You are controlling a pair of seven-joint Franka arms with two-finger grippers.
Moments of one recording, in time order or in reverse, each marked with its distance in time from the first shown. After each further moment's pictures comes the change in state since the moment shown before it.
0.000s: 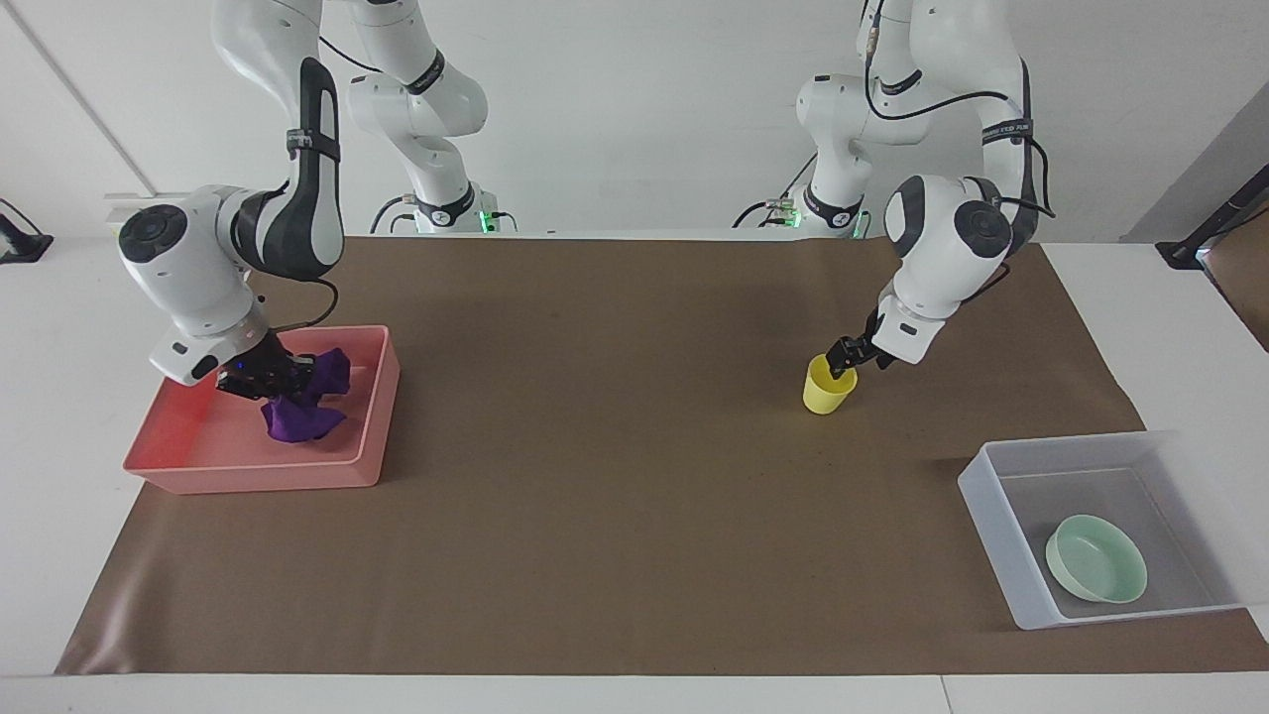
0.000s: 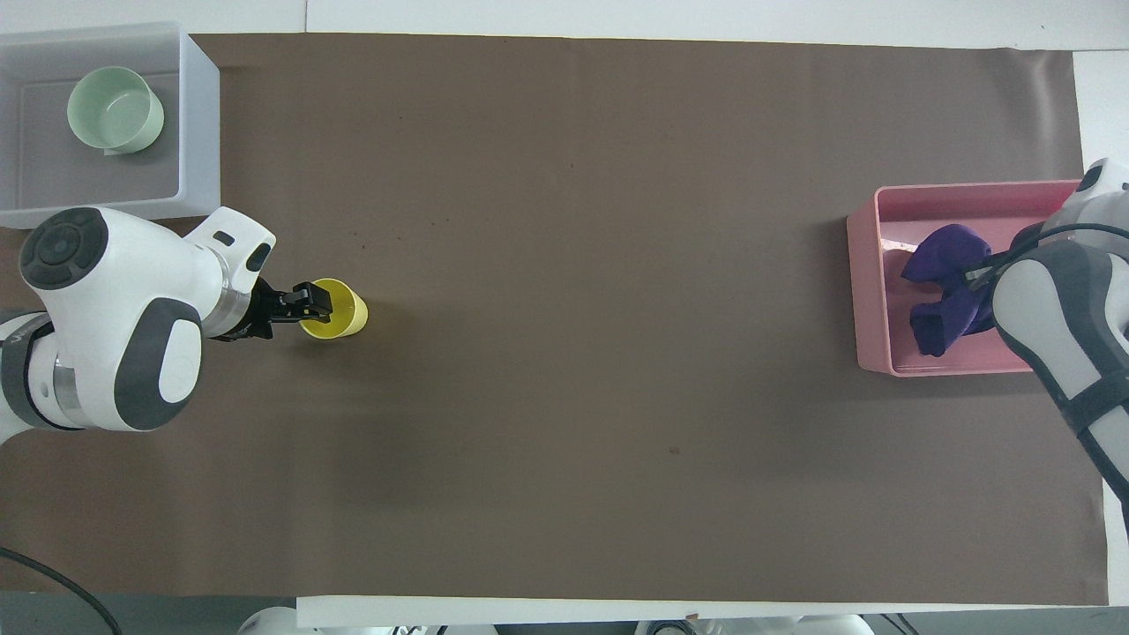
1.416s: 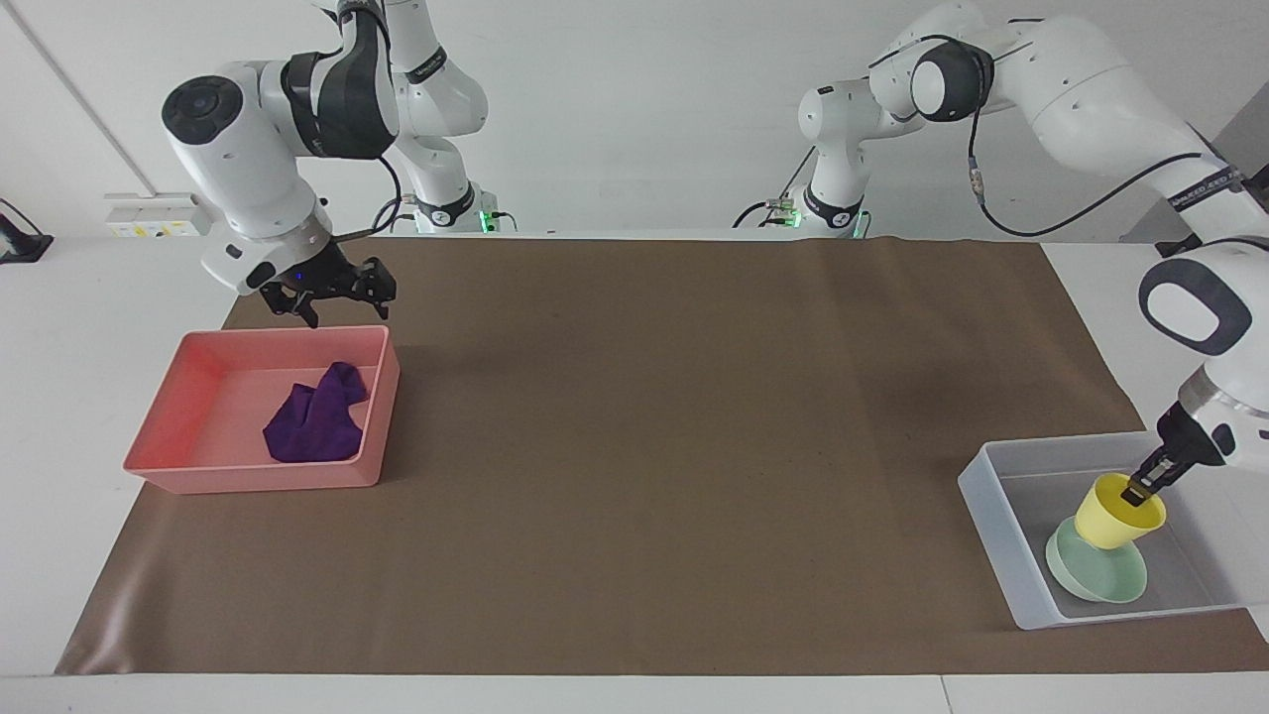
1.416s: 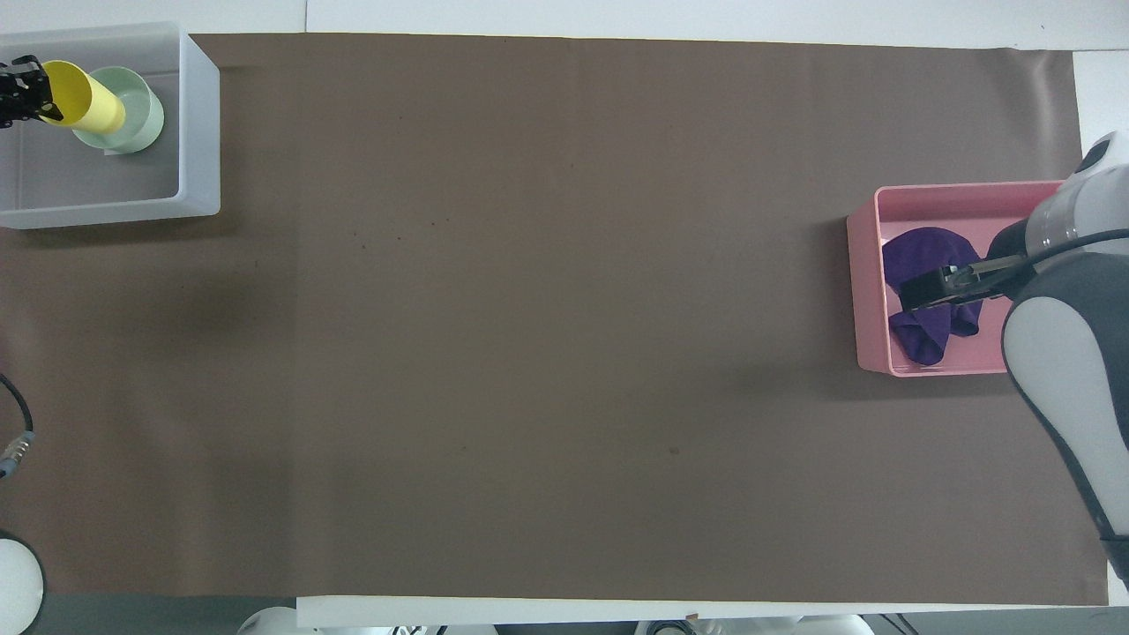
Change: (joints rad) left arm 0.434 0.645 0.017 1.026 0.010 -0.143 0.142; right arm 0.014 -0.245 0.228 0.190 0.002 -0.554 0.335
